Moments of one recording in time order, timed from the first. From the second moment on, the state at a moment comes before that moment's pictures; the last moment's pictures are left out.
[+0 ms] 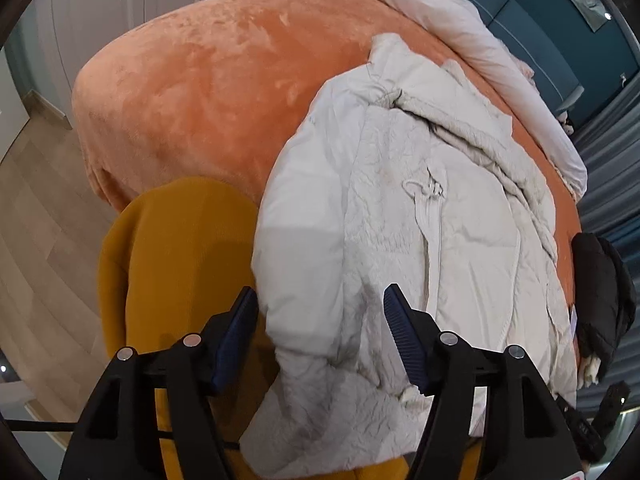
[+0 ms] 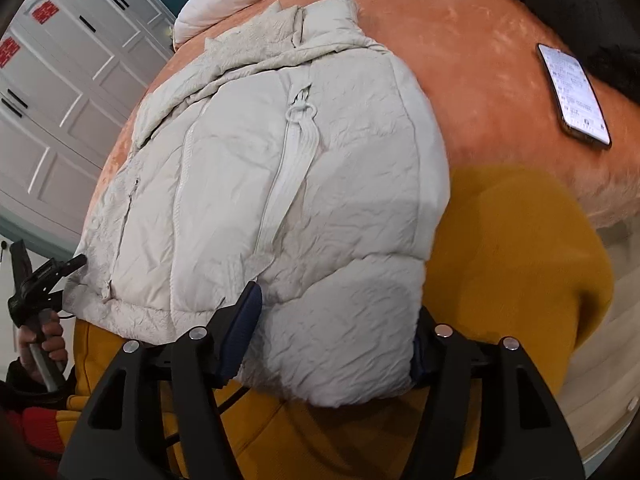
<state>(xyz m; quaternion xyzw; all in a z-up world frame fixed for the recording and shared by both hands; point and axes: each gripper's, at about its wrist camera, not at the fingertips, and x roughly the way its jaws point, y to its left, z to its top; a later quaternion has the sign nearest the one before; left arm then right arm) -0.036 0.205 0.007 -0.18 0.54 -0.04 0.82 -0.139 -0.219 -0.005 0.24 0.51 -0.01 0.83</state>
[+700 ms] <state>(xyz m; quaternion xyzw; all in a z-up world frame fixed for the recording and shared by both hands) -0.074 0.195 0.157 -0.21 0.37 -0.22 0.88 -0.177 -0.243 0.137 0.26 0.28 0.13 0.91</state>
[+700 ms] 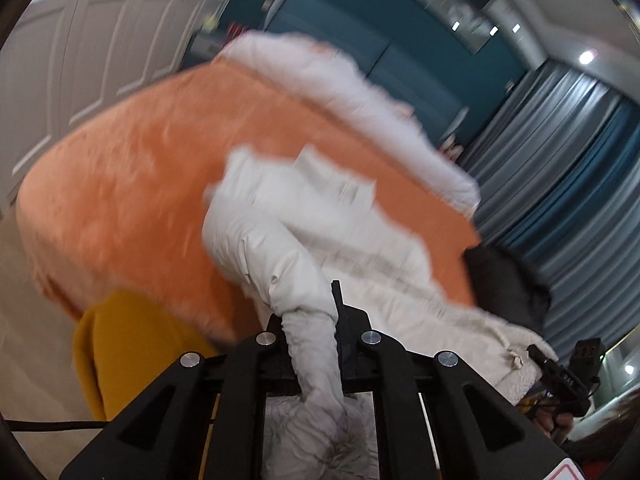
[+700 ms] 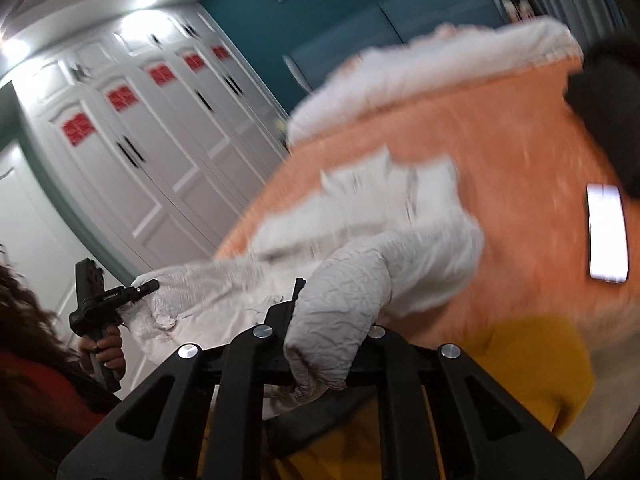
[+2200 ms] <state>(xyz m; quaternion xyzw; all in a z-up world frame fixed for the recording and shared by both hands) 0.313 0.159 0.098 -0.25 0.48 -0.13 0.83 0.126 -0.355 0.087 0.41 0.16 0.02 0.90</state>
